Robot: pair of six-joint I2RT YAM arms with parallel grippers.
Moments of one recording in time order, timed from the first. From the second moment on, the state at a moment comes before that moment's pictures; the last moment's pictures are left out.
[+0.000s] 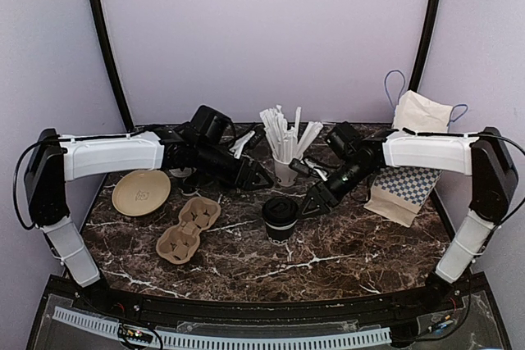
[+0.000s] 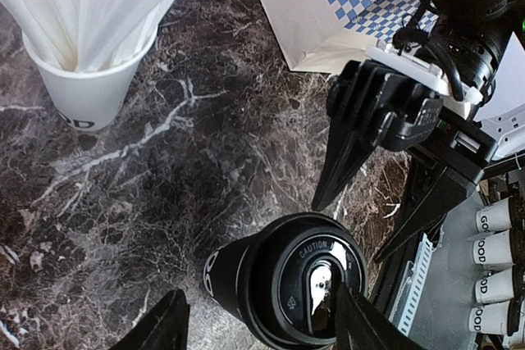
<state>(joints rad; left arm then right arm) -0.76 1.71 1.30 -0.32 0.48 -0.27 0.65 1.67 1.18 -0.70 -0.76 -0.14</state>
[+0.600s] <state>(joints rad) -0.78 1.80 1.29 -0.32 0.54 -0.30 0.61 1.73 1.18 -0.68 -0.87 -0.10</state>
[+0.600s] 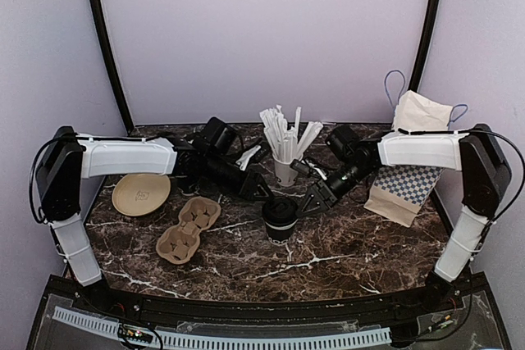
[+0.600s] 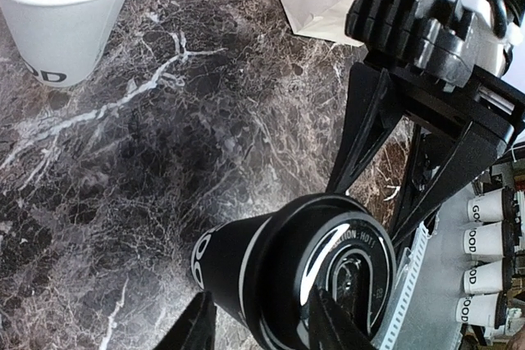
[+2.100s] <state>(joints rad) -0.79 1.83 1.27 -0.26 0.56 -0.29 0.58 1.88 1.28 -0.81 -1.03 -0.13</state>
